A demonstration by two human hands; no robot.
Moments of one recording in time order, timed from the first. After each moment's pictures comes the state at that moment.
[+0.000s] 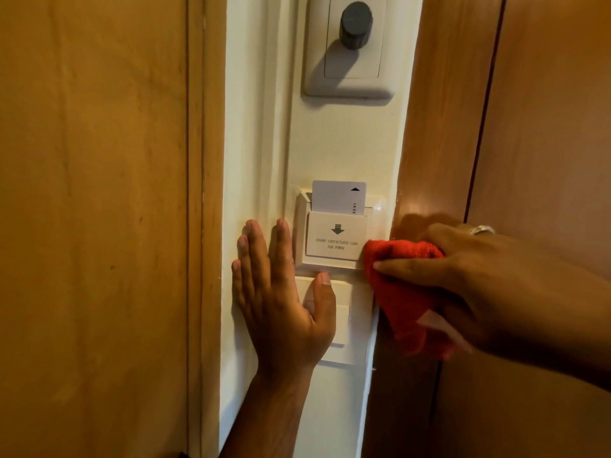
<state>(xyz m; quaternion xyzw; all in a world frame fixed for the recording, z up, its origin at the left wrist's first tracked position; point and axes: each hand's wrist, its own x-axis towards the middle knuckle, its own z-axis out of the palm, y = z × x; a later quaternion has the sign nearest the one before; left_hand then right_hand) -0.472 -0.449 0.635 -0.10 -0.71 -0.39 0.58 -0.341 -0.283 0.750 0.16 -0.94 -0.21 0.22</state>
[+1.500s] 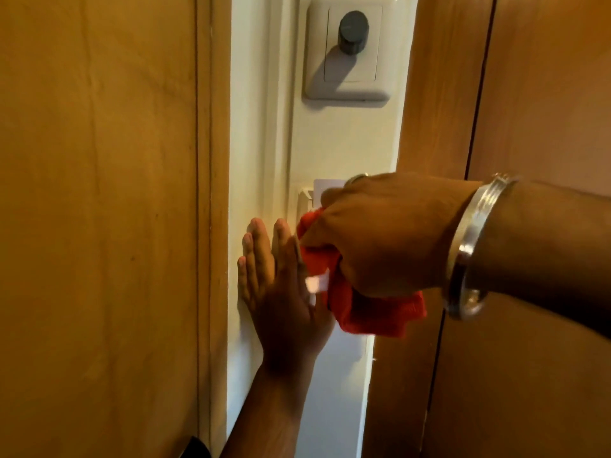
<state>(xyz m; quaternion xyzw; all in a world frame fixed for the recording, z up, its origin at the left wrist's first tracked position) -0.465 -0.450 0.638 -0.11 -0.71 -0.38 0.59 -0.358 -0.380 0.799 0.25 -0.90 -0.30 0.20</state>
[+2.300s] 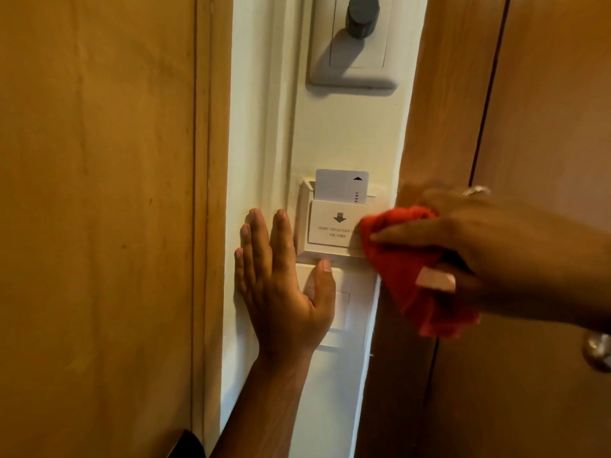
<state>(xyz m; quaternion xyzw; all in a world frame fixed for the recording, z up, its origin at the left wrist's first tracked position) -0.472 -0.449 0.633 -0.10 -0.71 -0.40 0.57 -0.338 -0.297 0.776 0.21 -0.93 -0.17 0.23</state>
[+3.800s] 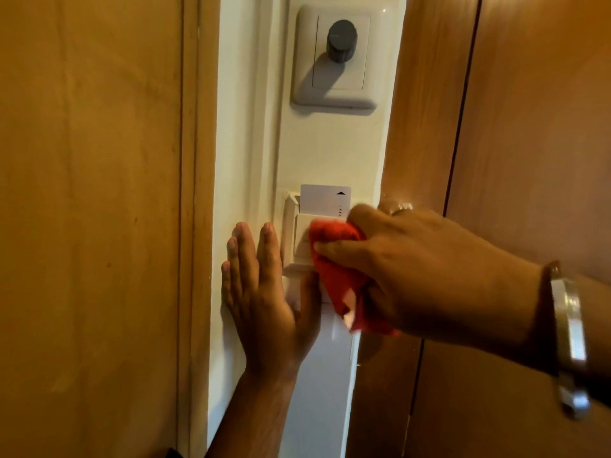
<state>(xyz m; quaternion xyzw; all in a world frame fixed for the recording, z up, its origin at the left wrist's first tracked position) -0.468 -0.450 0.635 -0.11 -0.71 -0.41 0.56 -0.342 -0.336 0.766 0.19 -0.91 -0.28 0.25</state>
